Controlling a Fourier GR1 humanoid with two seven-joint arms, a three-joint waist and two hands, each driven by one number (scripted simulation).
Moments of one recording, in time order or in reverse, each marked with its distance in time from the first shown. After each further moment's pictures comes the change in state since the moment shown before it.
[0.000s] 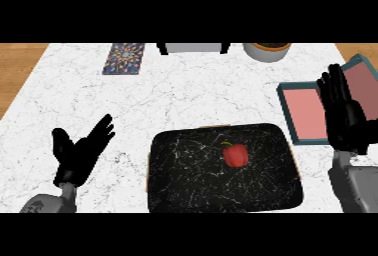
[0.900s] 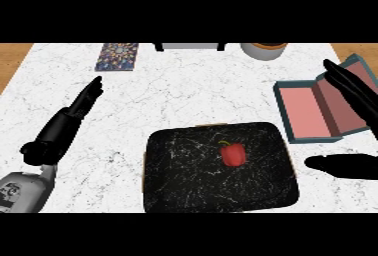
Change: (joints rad) left arm -0.135 0.141 0.001 -0.137 -0.223 -0.068 -0.283; right arm 0.037 -0.401 0.162 -0.413 0.409 0.223 -0.216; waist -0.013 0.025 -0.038
